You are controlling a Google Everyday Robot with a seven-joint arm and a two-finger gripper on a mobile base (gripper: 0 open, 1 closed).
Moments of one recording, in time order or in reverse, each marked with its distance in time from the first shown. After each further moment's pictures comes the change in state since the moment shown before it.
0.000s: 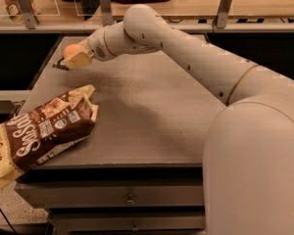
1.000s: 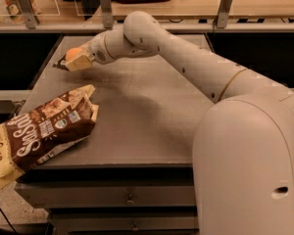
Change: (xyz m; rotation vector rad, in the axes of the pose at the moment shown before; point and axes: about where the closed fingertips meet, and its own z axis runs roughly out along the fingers) arm 0.020 -0.015 0.018 -0.005 -0.001 0.011
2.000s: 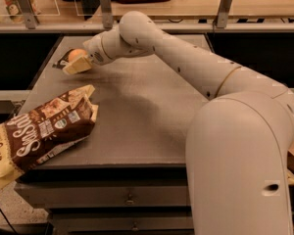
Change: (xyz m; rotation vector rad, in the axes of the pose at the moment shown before) arm 0.005 -0.001 0.009 0.007 0.037 -0.017
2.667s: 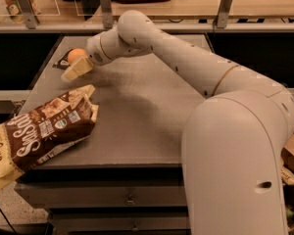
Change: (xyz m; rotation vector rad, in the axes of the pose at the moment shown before) arm 0.002 0.003 0.004 -0.018 0.019 -0.007
